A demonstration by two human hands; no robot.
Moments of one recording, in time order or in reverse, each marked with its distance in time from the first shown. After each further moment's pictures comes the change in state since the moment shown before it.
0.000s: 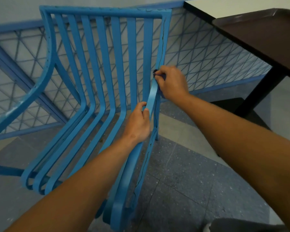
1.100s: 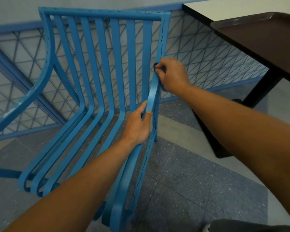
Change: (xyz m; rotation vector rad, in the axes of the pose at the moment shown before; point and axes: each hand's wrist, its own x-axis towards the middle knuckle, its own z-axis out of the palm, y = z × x) left_hand -0.007 0.001 -0.004 -0.101 -0.036 0.030; right_hand 0.027 0.001 -0.012 -0.059 0.007 -0.083
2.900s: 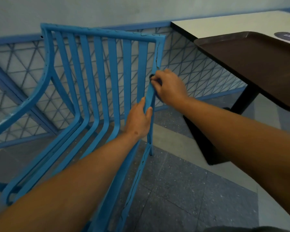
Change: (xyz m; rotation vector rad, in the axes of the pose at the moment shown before) left_hand 0.055 0.009 0.031 0.245 0.099 0.233; right_hand -0.024 0.003 -0.039 -0.112 0.019 -0.101
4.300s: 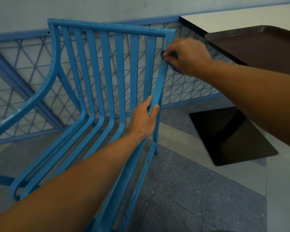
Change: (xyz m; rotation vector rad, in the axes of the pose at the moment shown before) left_hand -0.002 -0.008 0.000 -0.175 0.031 0.063; right_hand 0.057 0.005 -0.066 -0.294 -0.057 -0.296
